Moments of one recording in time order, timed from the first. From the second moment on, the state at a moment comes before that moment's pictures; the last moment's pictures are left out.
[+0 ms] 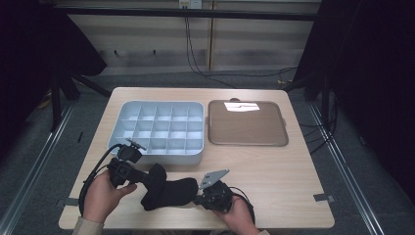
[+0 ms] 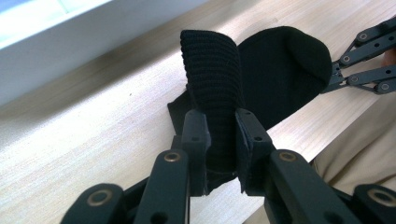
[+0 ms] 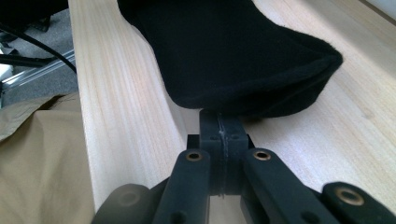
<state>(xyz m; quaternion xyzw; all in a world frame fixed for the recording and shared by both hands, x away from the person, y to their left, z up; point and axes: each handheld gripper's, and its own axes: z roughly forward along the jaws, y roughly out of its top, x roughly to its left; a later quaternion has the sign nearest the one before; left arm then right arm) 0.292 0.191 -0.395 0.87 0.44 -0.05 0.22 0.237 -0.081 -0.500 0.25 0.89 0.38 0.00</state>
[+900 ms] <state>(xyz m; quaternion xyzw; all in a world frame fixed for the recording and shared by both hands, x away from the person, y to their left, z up) 0.293 0.176 -0.403 0.87 0.43 -0.06 0.22 0.236 -0.071 -0.500 0.25 0.89 0.39 0.01</state>
